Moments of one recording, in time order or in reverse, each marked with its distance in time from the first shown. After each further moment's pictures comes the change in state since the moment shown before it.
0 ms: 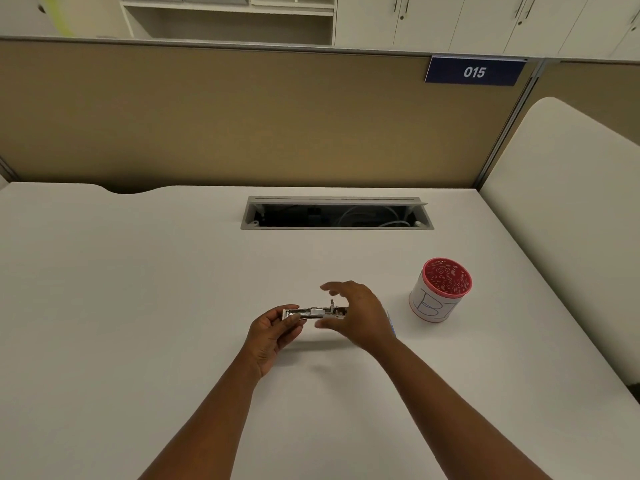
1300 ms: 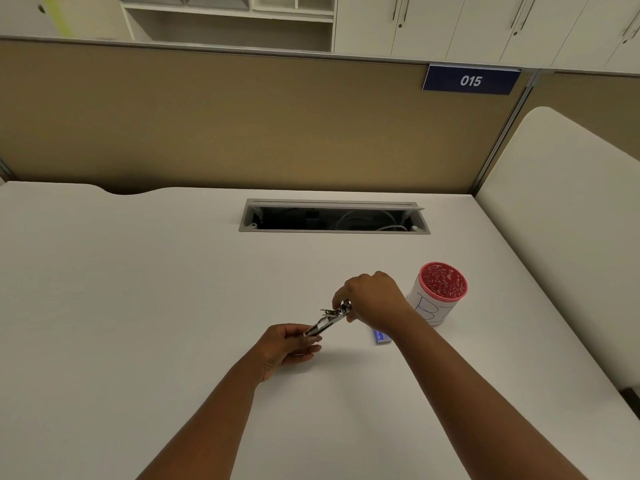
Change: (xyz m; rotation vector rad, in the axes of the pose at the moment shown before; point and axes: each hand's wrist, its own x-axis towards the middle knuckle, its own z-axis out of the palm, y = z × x) left_hand 0.001 -0.007 0.007 0.285 -0.203 -0.225; right_hand 0.019 -0.009 -0.042 -0.647 -0.256 -0.229
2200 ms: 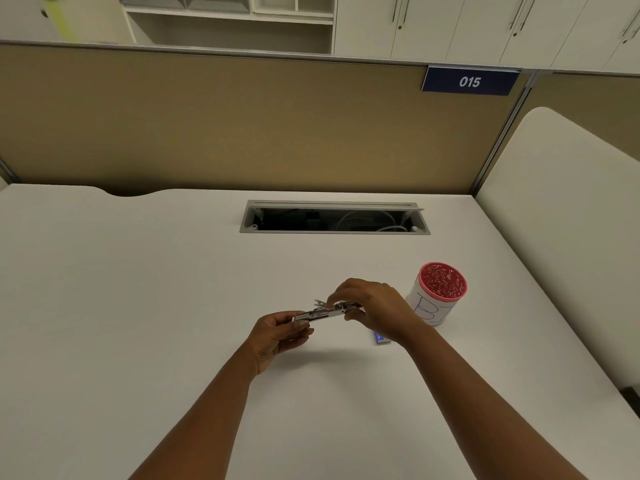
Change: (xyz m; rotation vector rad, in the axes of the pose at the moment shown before) left_hand -0.002 0.012 -0.006 -0.126 0.094 0.138; right_hand -0.018 0.008 0.010 0.358 0.130 -0.118
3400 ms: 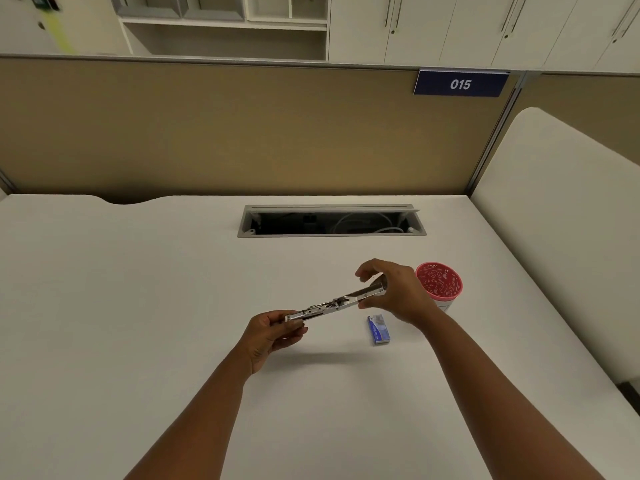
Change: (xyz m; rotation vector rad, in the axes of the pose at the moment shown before) left_hand -0.004 0.009 -0.003 0.043 0.021 0.035; right_hand -0.007 0.021 -0.026 0.305 0.185 0.255
